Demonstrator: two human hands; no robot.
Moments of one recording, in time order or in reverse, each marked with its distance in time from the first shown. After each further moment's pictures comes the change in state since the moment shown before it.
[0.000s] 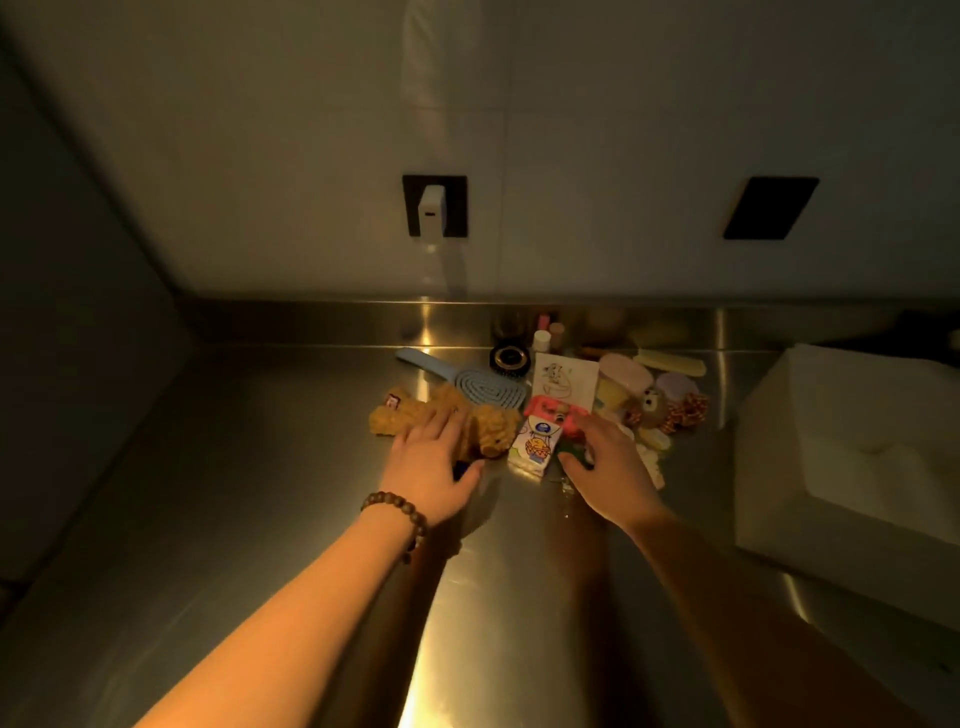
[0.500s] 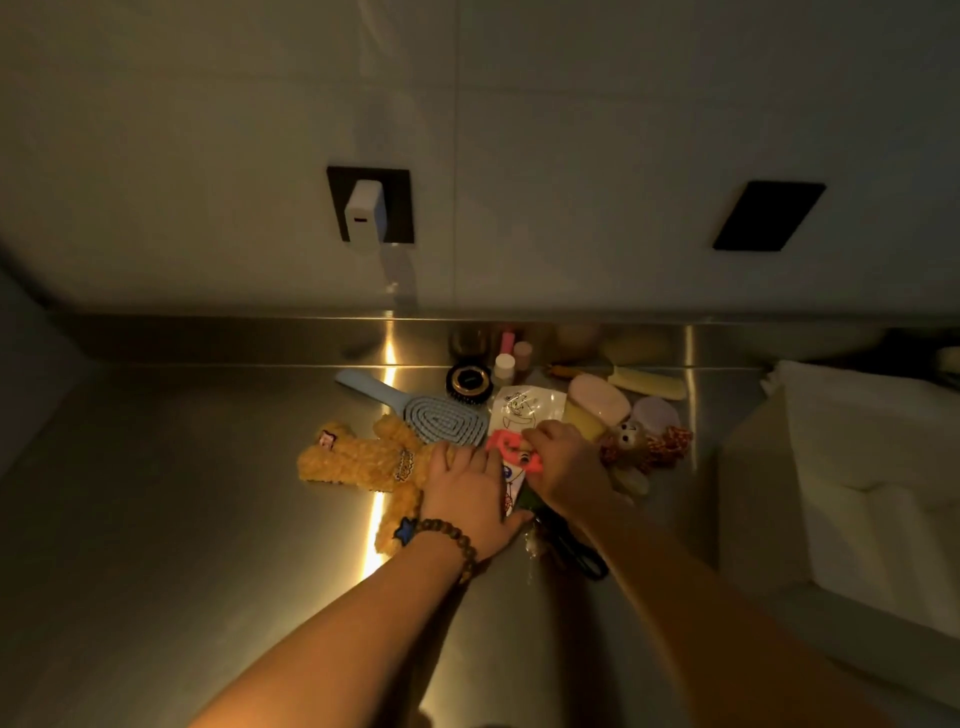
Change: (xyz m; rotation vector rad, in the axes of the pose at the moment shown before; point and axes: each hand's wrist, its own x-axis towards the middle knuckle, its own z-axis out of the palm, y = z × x) left_hand 0.082 0.064 0.073 0.261 -0.072 0.128; right_hand 0.091 0.037 0.016 -0.456 -0.123 -0.131
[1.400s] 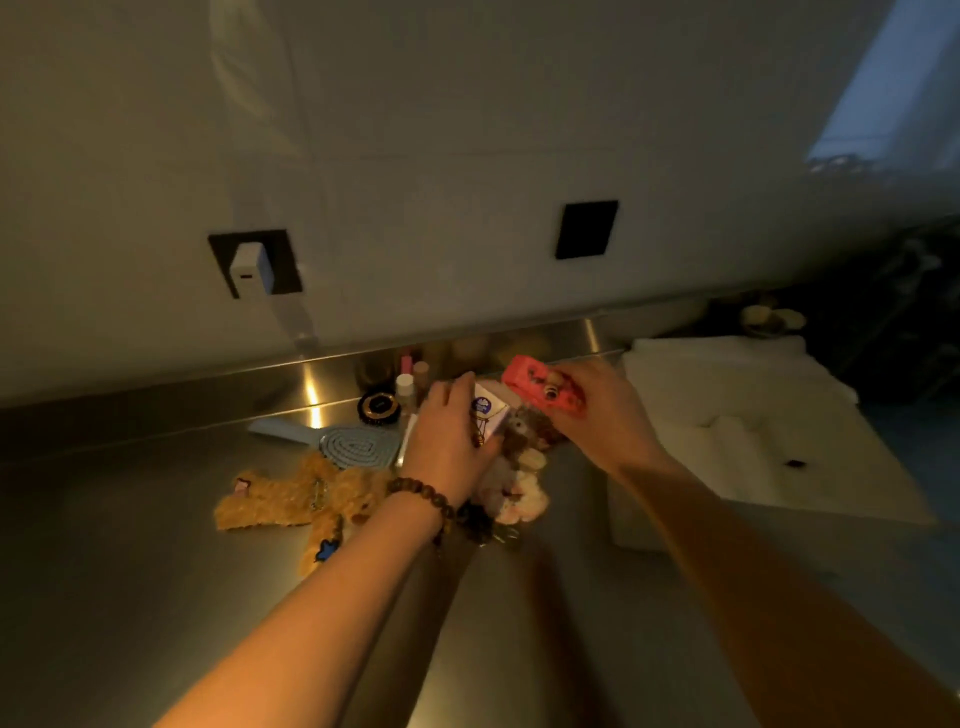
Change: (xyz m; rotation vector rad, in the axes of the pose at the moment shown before) left_hand 0.005 0.069 -0.108 -0.646 0.264 0.118; right_hand -0.103 0.037 -0.155 0.229 0.393 0.245
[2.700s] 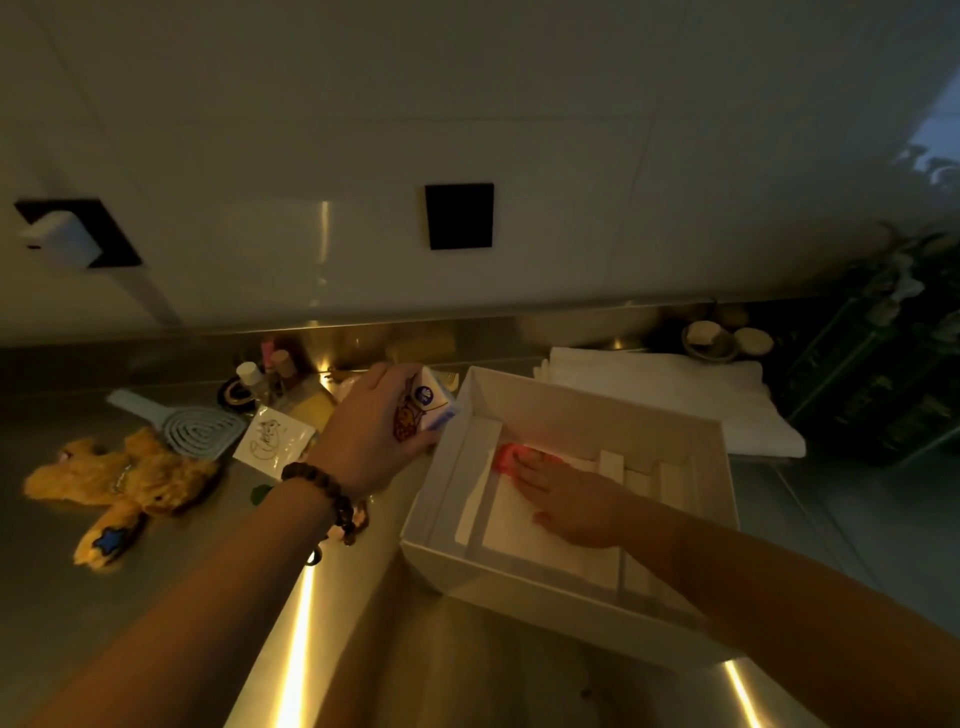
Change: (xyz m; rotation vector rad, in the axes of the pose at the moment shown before) left_hand 0.060 0.126 0.117 0.194 -0.003 -0.047; right_hand 0.012 0.297 0.000 -0.444 -0.792 -0.534
